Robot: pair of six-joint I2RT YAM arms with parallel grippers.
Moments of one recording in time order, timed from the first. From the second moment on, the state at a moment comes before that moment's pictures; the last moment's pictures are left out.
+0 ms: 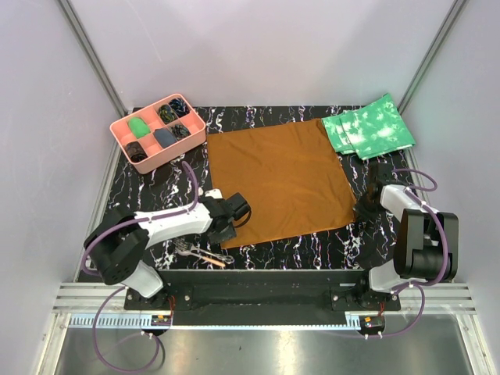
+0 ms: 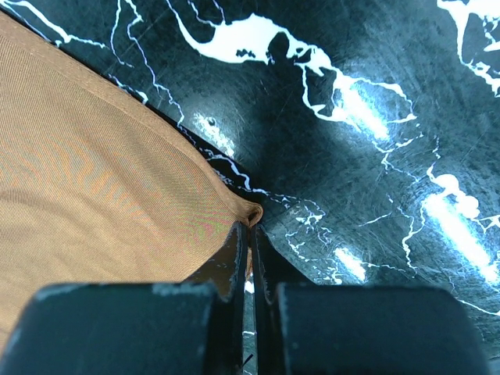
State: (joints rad) left arm -0.87 1.52 0.86 -0.76 -0.34 -1.21; right arm -0.12 1.49 0.77 -0.54 0.08 0.64
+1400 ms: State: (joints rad) left arm -0.92 0.67 1.23 -0.52 -0.45 -0.63; right arm -0.11 0.53 1.37 -0.69 -0.31 0.49
